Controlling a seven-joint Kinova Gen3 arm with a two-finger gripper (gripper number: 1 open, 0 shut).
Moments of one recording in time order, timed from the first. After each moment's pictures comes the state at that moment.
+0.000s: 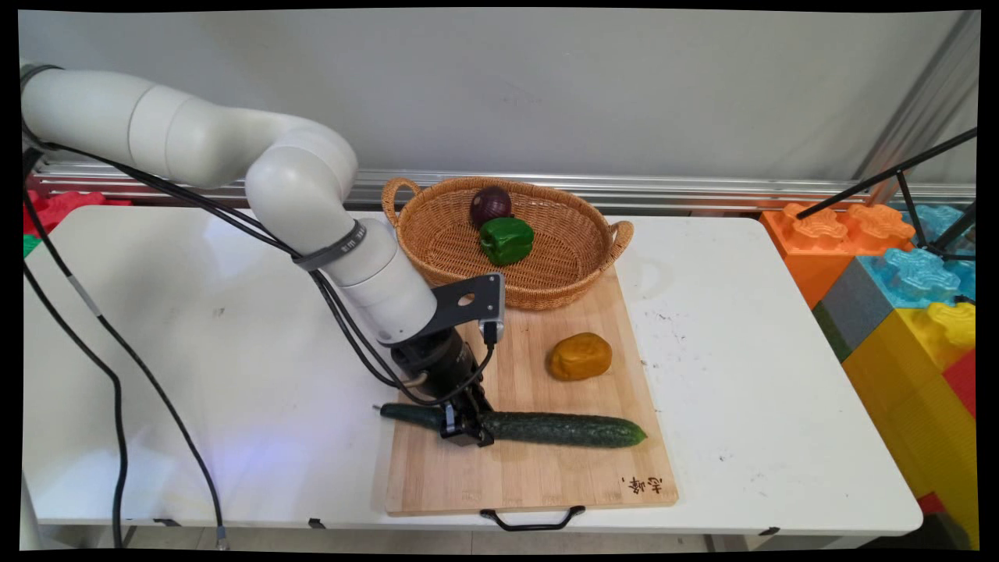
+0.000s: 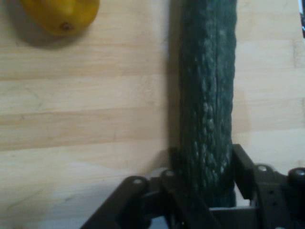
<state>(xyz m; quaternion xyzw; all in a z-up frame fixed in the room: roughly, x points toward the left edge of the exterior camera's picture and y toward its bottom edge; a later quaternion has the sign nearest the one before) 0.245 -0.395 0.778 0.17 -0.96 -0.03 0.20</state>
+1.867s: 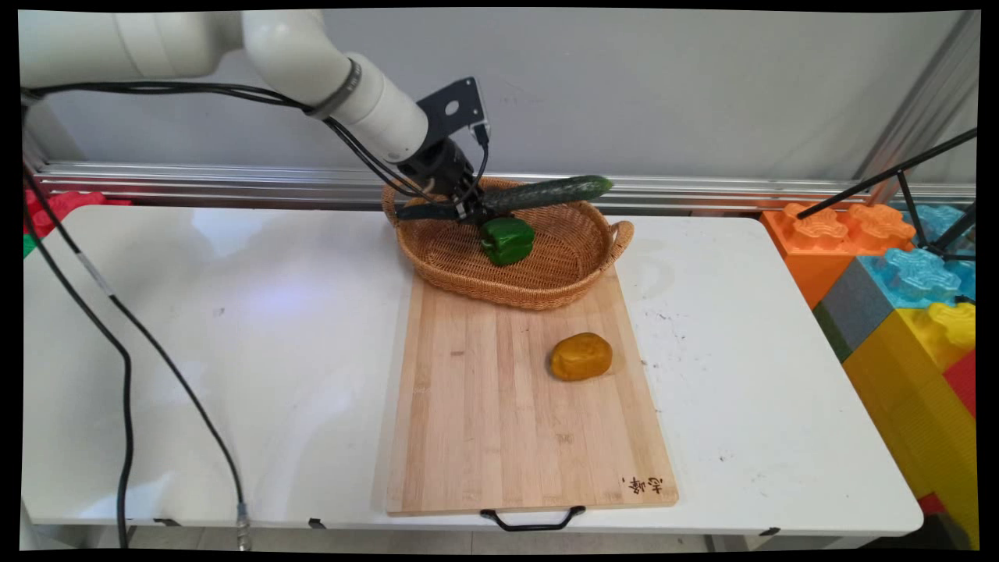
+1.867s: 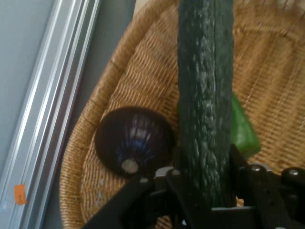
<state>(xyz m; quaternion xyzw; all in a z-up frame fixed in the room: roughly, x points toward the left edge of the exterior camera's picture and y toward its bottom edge) 0.328 -0.554 0.860 0.22 -0.93 0.23 0.20</state>
